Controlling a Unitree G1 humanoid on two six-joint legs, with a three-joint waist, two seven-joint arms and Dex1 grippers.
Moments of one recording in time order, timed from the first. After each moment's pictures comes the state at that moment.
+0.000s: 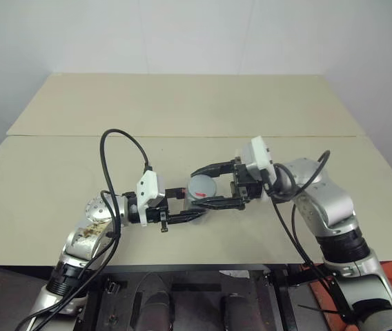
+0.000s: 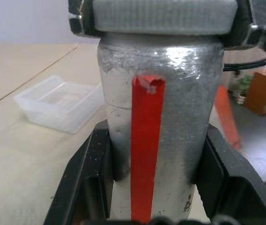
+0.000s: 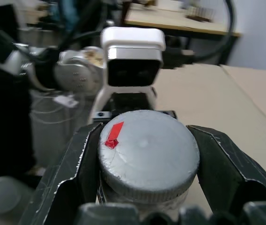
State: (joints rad) left arm -0.33 0.51 -0.13 -0.18 -0.44 0.22 -1.12; right arm -0.67 -0.50 0.19 -0.11 0.50 0.35 1.27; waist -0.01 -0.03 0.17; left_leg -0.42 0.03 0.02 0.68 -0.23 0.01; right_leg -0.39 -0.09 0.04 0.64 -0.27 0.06
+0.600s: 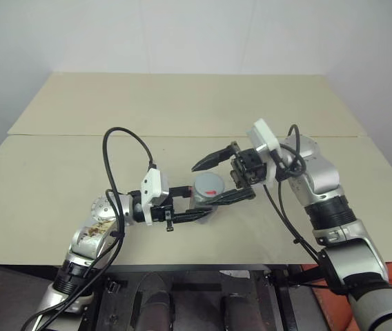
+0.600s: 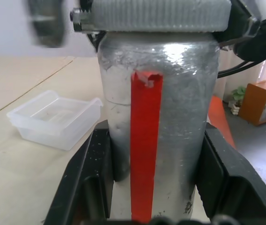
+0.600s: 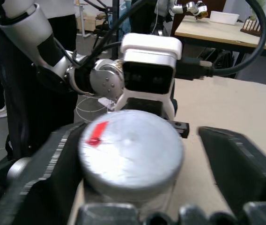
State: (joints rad) left arm -0.34 0.46 -0.14 -0.18 -0.45 0.22 -1.10; right arm -0.86 -0.46 0.21 0.25 0.51 0.20 1.57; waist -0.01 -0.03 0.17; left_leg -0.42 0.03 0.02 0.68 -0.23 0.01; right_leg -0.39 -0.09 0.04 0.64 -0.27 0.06
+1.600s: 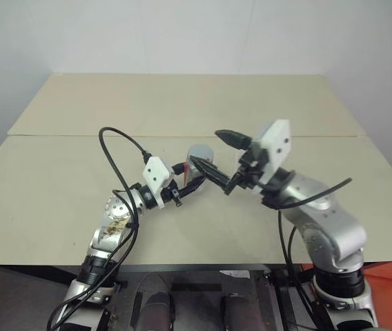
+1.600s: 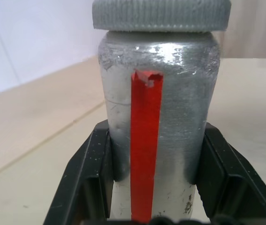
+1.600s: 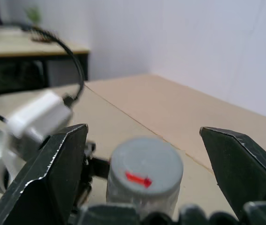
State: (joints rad) left arm -0.42 0.31 -0.10 0.03 -0.24 0.02 -0.76; right arm -0.46 -0.33 0.15 -0.59 0.35 0.65 0.40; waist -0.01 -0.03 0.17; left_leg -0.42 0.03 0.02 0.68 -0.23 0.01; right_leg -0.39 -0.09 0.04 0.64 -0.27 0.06
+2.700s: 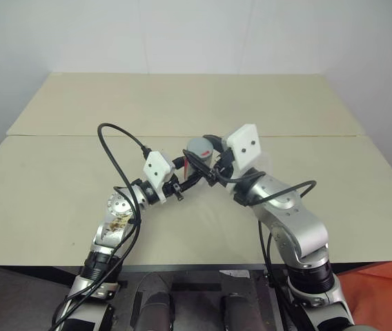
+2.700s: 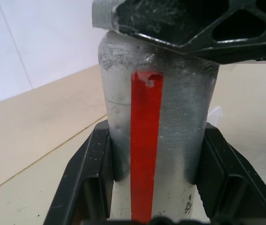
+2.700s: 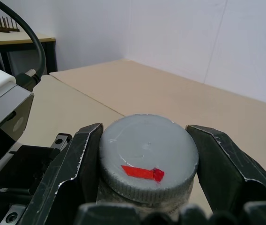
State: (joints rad) left arm -0.43 0.28 -0.09 0.04 -0.24 0.02 -0.74; right arm -0.50 -0.18 0.20 -0.48 0.23 0.65 0.32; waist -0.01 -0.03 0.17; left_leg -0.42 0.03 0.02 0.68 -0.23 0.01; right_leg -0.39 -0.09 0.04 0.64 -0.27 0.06
